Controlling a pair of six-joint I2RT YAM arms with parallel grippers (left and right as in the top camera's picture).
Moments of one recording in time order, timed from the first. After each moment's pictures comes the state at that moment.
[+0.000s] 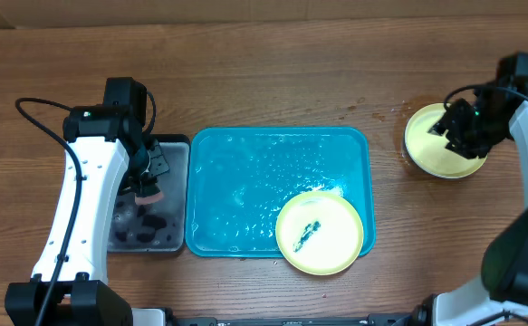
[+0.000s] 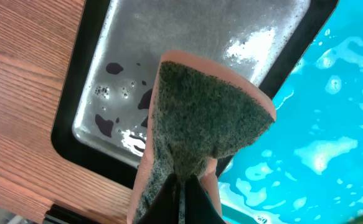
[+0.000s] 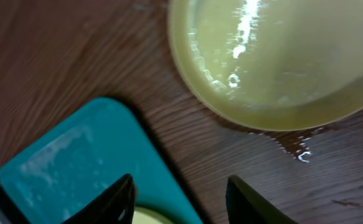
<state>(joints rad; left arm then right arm) 0.01 1.55 1.36 -1.31 -0.14 -0.44 -0.26 1.76 1.51 -1.15 -0.30 0.37</state>
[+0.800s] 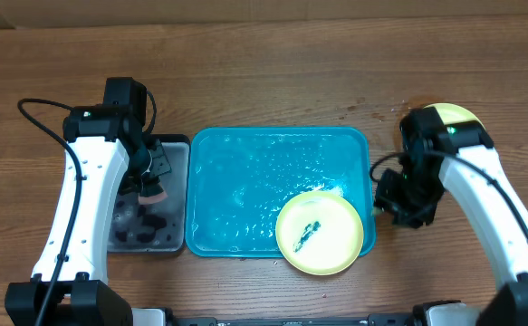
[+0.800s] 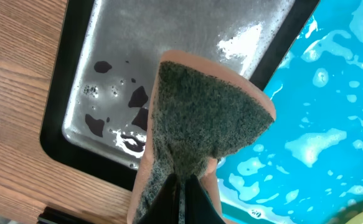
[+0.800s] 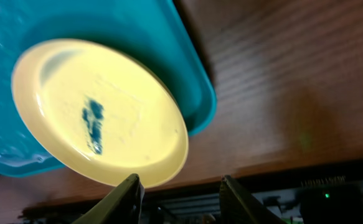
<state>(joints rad) 0.01 1.55 1.36 -1.31 -0.10 -0.42 0.14 1.50 1.15 -1.39 -0.27 0.57</state>
